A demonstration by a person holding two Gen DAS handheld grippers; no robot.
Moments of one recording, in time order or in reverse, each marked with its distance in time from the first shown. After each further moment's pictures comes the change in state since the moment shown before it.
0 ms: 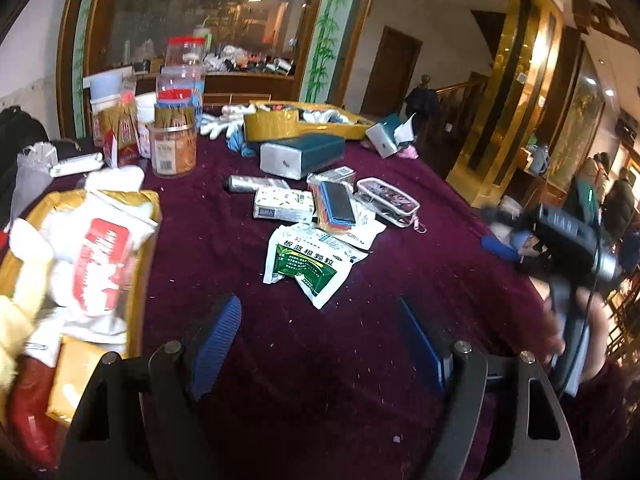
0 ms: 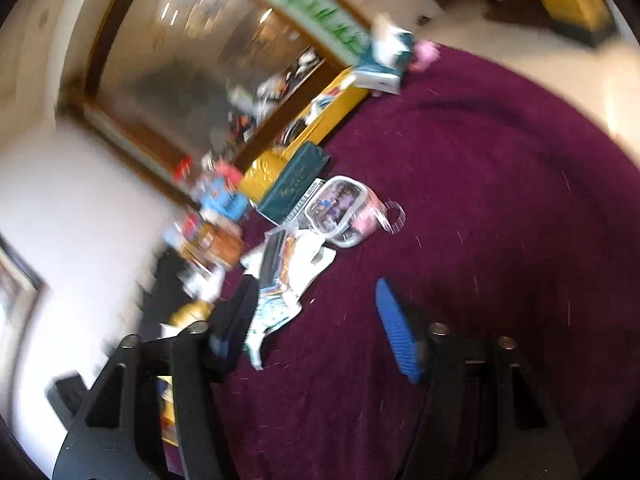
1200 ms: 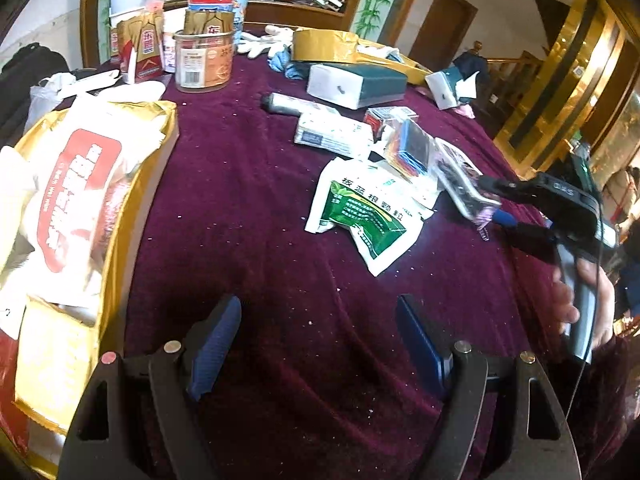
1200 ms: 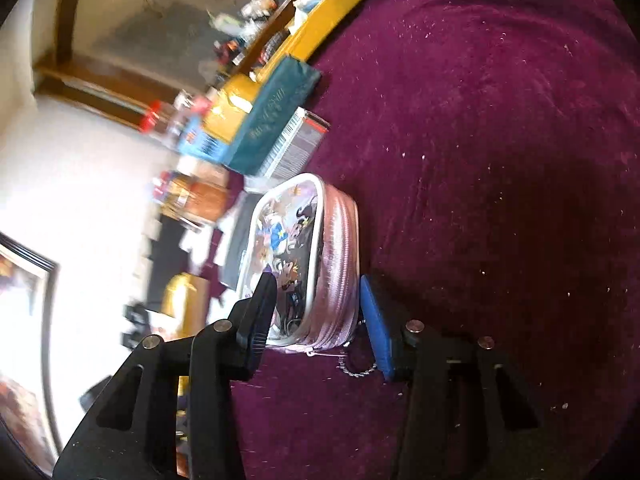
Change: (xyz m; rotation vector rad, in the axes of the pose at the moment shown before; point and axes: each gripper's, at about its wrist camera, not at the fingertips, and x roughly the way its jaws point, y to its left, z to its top) left arm 0.055 0.027 -0.014 -0.146 0.228 0.092; right arm 0.102 -0.050 0.014 0.160 0.310 0.149
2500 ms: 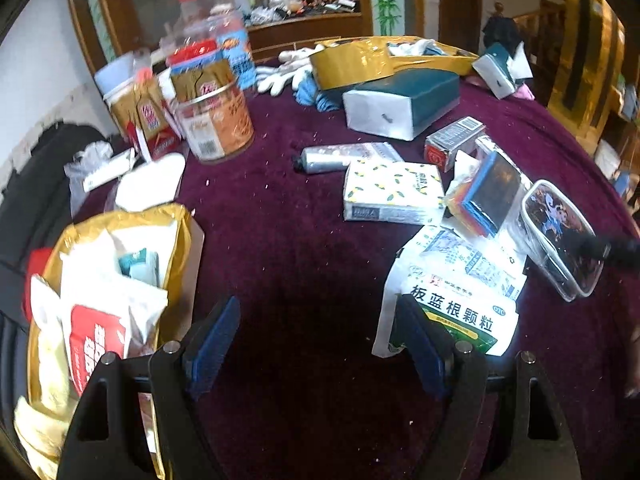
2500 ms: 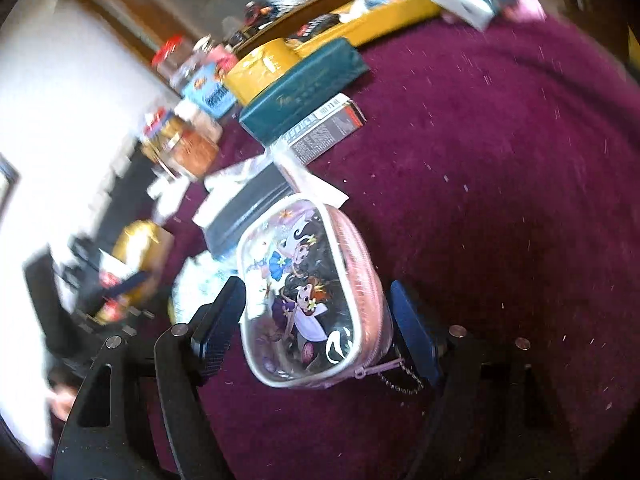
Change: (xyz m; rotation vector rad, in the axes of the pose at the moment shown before) left arm 0.046 -0.014 0.068 0.174 -0.027 0.329; right arm 0.015 0.053 -0.013 -0.388 0.045 -0.255
